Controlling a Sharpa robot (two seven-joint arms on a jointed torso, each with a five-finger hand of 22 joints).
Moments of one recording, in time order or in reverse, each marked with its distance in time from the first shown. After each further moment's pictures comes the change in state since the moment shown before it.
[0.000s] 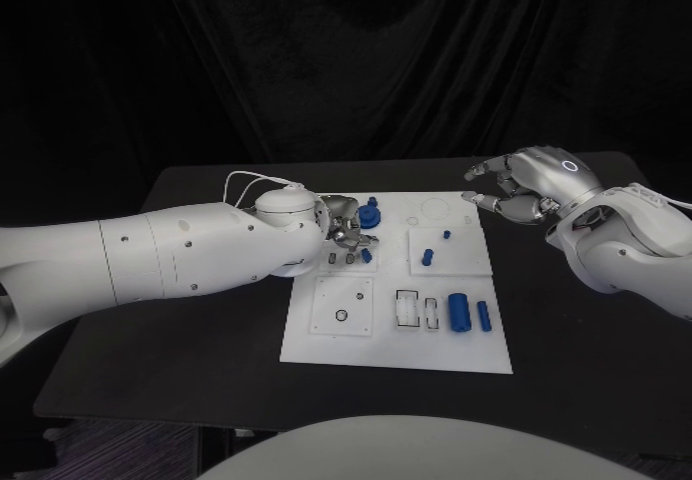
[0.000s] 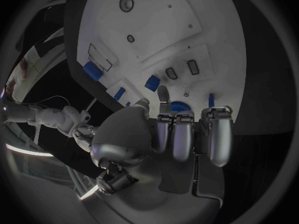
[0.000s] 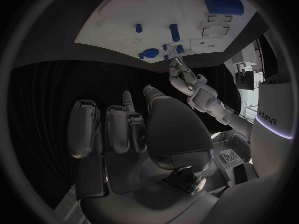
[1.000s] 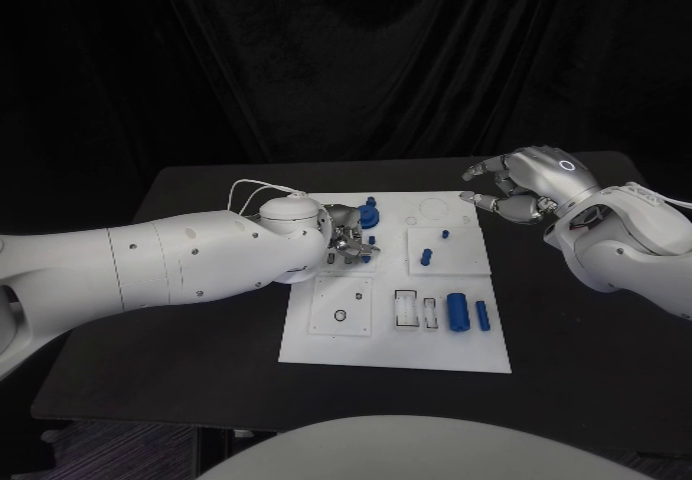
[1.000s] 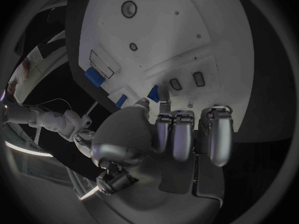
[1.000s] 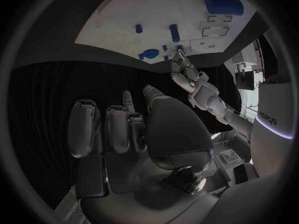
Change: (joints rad) left arm -0.025 0.018 0.000 -0.018 0.000 0.023 0.017; left_hand 0.004 -0.004 0.003 -0.003 0.012 0.013 0.001 -0.035 -0.001 0.000 0.000 0.000 0.000 0.000 0.000 0.000 0.000 0.000 -0.001 -0.001 -0.007 0.000; right arm 0.000 0.001 0.000 -0.001 0.000 0.006 -0.003; right_hand 0.000 0.000 0.000 0.000 0.000 0.000 0.000 0.000 -0.001 0.000 0.000 0.000 0.000 0.000 0.000 -0.004 0.000 0.000 0.000 0.000 -0.005 0.000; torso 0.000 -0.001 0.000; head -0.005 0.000
